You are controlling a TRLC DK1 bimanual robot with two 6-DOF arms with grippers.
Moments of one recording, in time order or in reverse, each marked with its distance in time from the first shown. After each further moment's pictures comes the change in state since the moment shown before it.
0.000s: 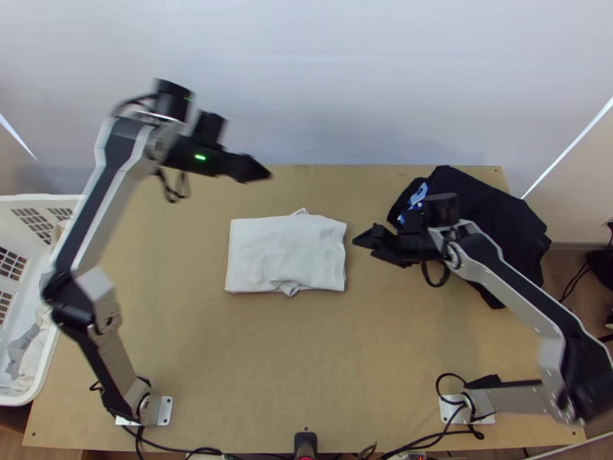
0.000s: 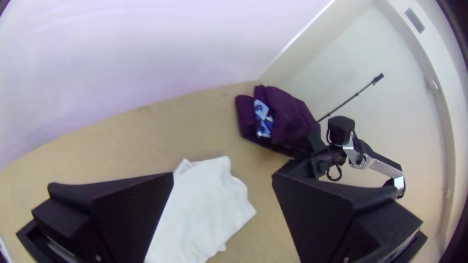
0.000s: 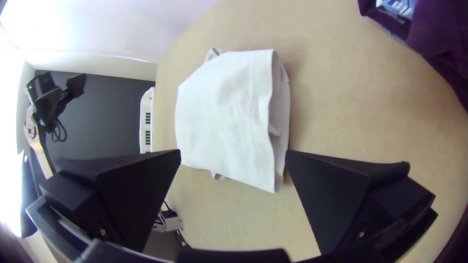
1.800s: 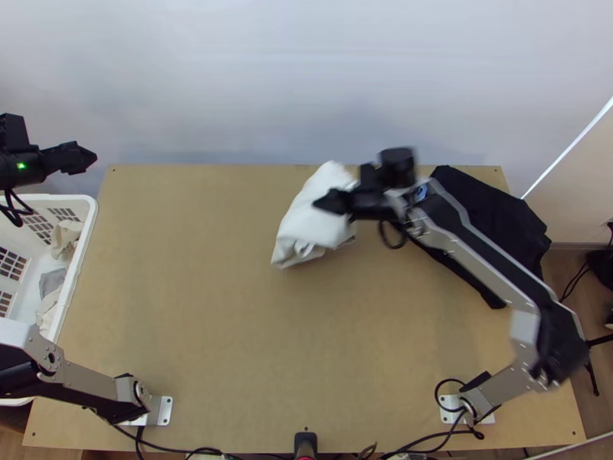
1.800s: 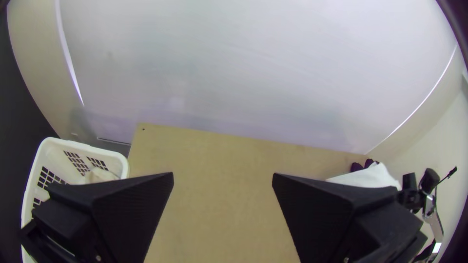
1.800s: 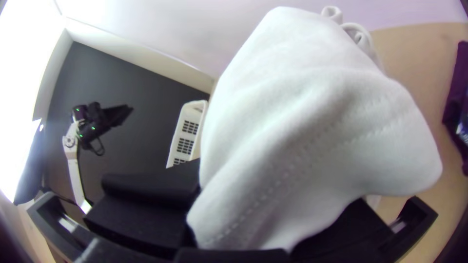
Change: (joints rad) left arm 0.640 -0.310 -0.159 -0.067 -0.233 0.095; right arm 0.189 0.156 0.481 0.003 0.067 0.082
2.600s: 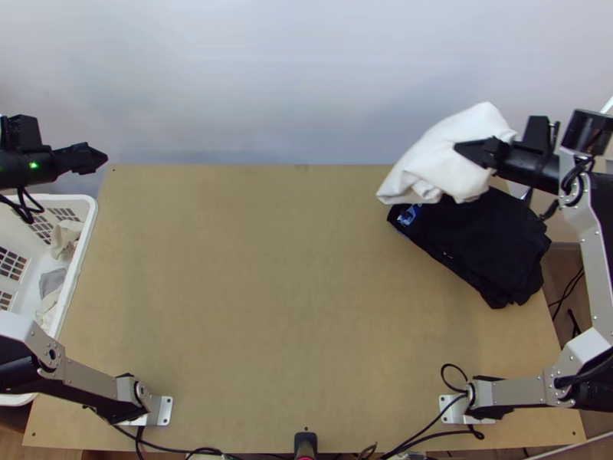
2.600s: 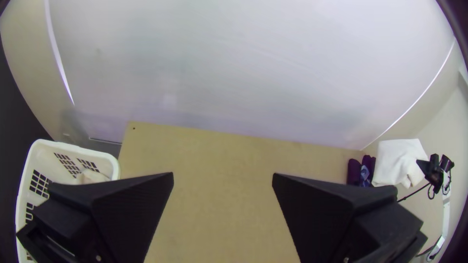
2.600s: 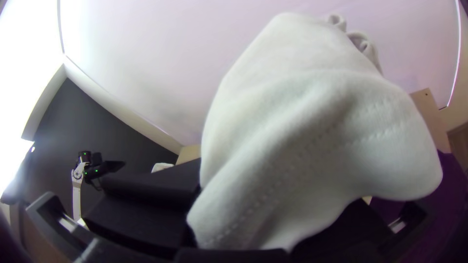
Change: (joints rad) left arm -0.021 0.019 -0.047 0.050 0.025 0.005; right arm -0.641 -0.146 0.181 -0.319 -0.217 -0.370
